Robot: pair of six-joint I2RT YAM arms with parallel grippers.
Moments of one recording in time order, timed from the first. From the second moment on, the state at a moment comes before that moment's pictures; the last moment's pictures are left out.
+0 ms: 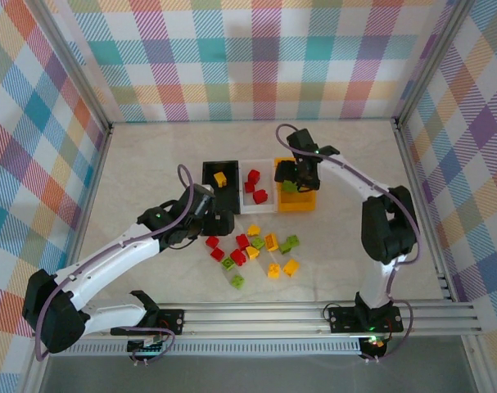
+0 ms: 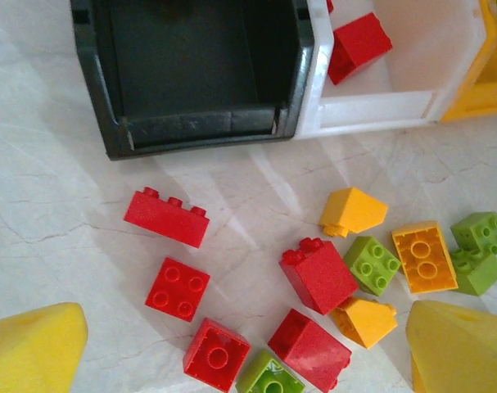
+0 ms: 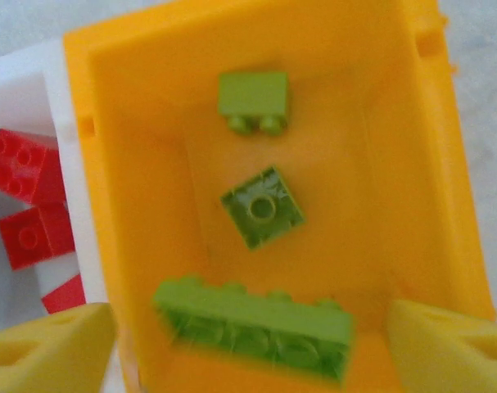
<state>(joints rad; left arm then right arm) -0.70 1.16 0.90 -0.69 -0.13 -0.61 0.45 1.86 1.48 -0.71 0.06 0.57</state>
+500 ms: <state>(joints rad) -1.04 1.51 1.08 -0.64 -0.07 -0.58 0.45 1.56 1.20 -0.66 0.03 0.59</state>
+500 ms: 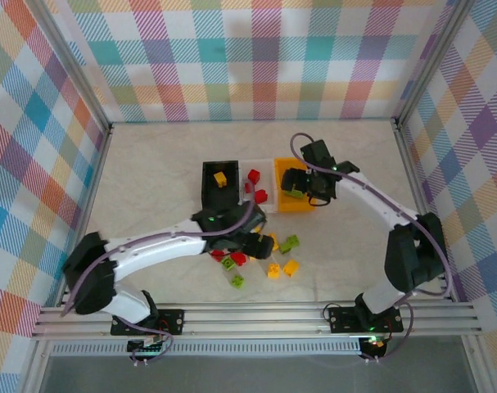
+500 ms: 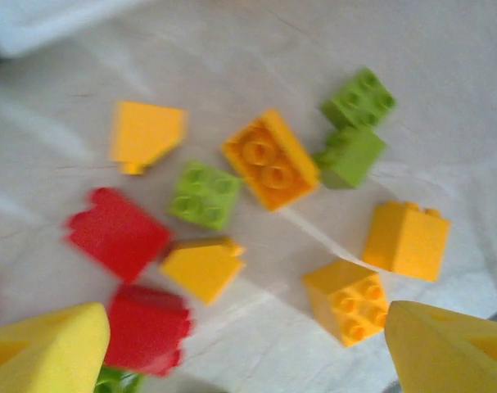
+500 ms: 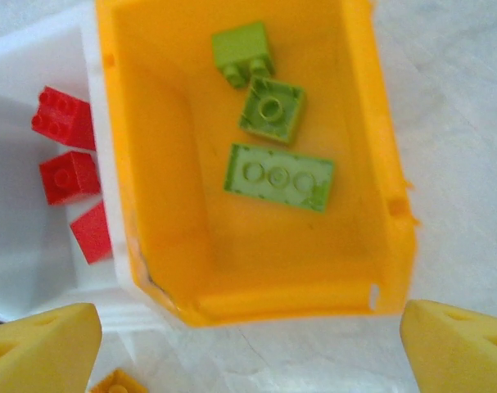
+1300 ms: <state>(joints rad) -1.16 1.85 1.24 -0.72 0.01 -0.51 0.43 1.36 1.06 -0.65 0.05 0.60</state>
